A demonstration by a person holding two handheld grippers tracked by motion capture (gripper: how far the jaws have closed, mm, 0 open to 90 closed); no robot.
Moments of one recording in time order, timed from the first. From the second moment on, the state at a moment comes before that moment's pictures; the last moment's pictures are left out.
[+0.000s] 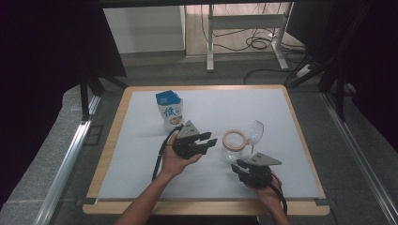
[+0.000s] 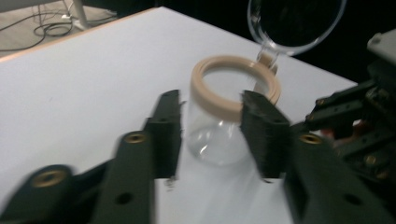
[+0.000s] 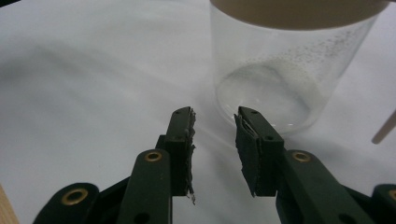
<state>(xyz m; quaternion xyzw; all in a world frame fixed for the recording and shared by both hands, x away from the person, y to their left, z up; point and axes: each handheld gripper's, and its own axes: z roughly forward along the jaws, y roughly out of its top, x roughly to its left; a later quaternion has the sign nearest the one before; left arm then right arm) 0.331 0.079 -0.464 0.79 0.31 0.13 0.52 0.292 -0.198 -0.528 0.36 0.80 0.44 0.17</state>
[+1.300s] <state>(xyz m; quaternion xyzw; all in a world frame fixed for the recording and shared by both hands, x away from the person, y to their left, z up) 0.303 0.208 -0.524 0.75 0.45 0.15 0.46 0.291 -0.185 -0.524 0.34 0.81 0.45 0.17</state>
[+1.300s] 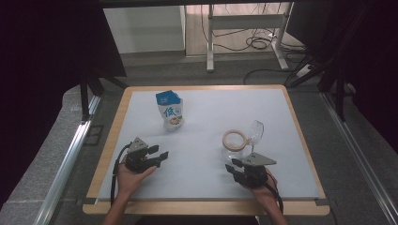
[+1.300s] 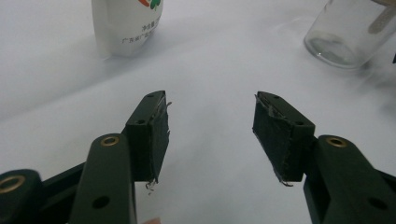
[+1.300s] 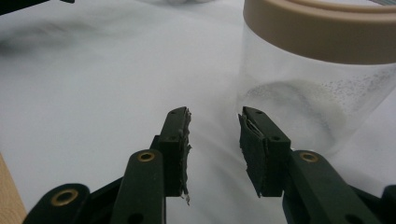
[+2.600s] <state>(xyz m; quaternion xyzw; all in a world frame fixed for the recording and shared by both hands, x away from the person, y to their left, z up) 0.385 0.229 -0.492 0.71 0.49 0.16 0.48 0.289 -0.187 -0.528 0.34 0.81 0.45 0.15</state>
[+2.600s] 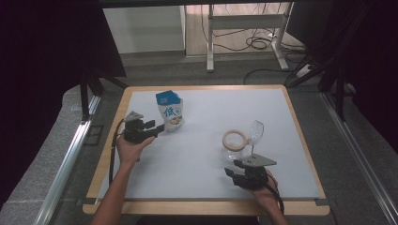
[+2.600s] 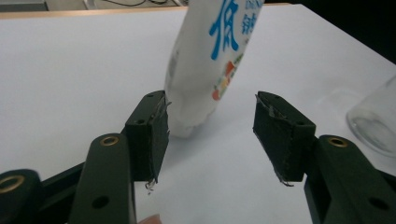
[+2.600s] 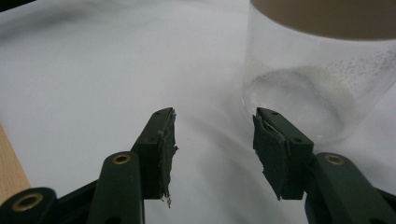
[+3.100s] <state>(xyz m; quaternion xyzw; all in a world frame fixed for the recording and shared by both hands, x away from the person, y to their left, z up) 0.412 0.225 -0.474 0.71 0.48 0.17 0.50 0.288 -0.190 -0.527 0.35 0.81 0.45 0.16</state>
